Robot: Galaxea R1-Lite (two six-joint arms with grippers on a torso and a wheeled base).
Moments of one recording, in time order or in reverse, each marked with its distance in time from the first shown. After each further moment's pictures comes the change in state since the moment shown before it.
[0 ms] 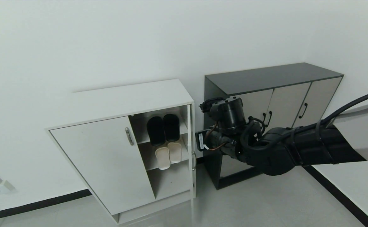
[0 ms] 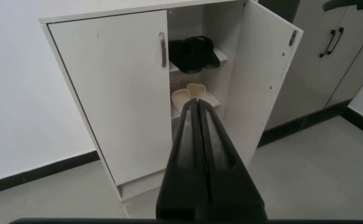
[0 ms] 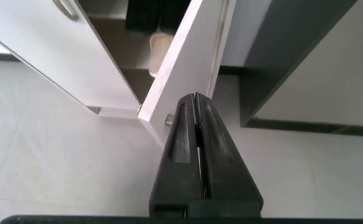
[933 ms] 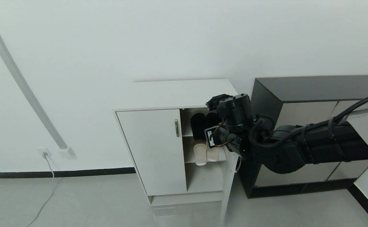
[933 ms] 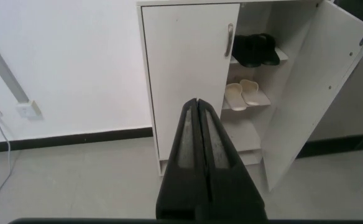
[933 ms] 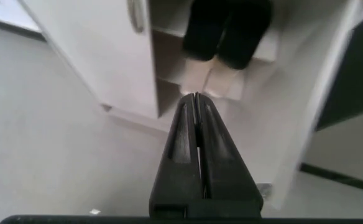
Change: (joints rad) left arm 0.000 0.000 0.000 0.000 0.000 0.000; right arm -0.035 -0.041 0.039 0.002 -0.142 -0.106
